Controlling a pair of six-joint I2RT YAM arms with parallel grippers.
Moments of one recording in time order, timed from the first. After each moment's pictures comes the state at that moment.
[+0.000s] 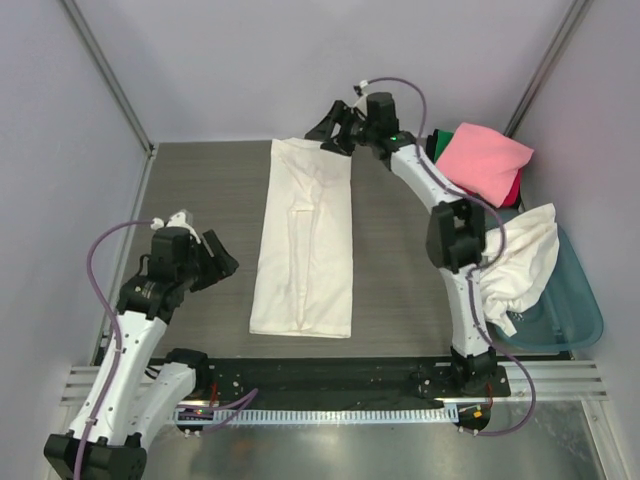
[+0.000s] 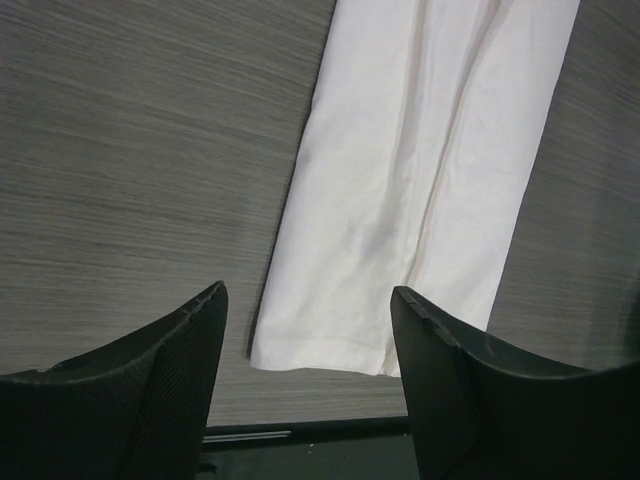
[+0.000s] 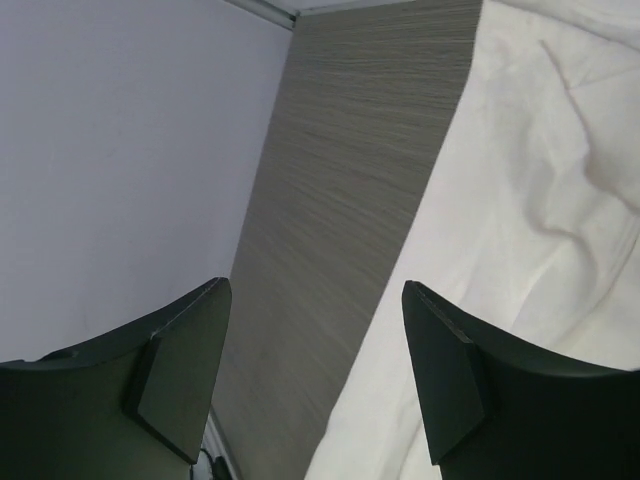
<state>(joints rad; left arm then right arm) -0.18 0.76 0.83 -0.80 0.04 -0.57 0.36 2.44 2.26 -0.18 -0.59 0.78</state>
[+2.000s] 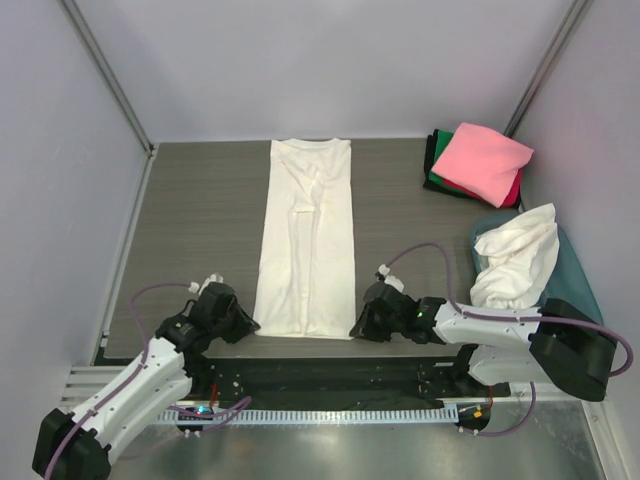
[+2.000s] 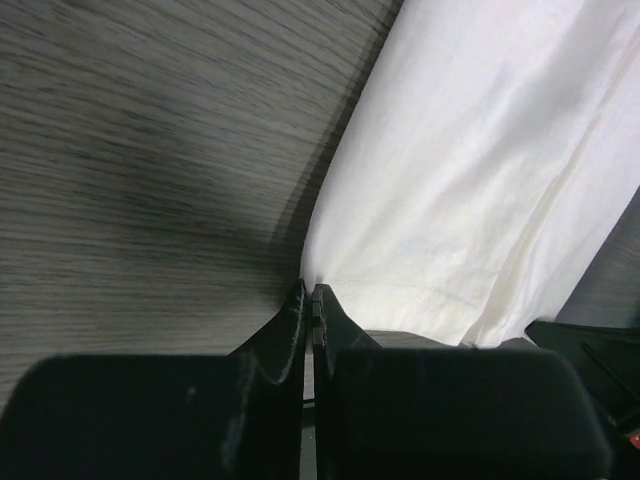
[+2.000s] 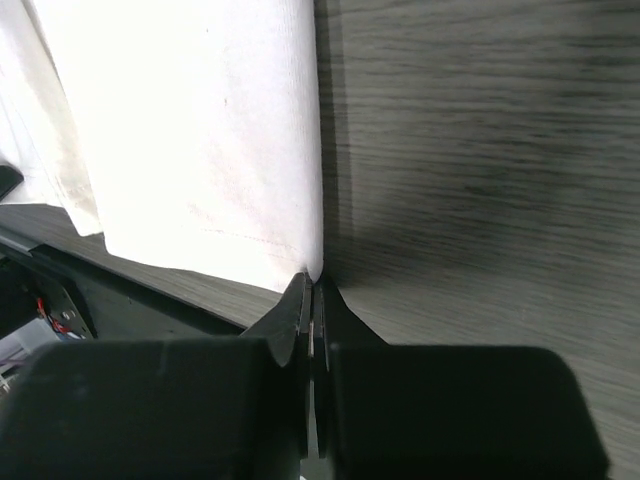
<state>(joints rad) -0.52 0.63 0.24 -0.57 0.00 -1.09 1.00 1.21 0.41 -0.14 0.03 1.20</state>
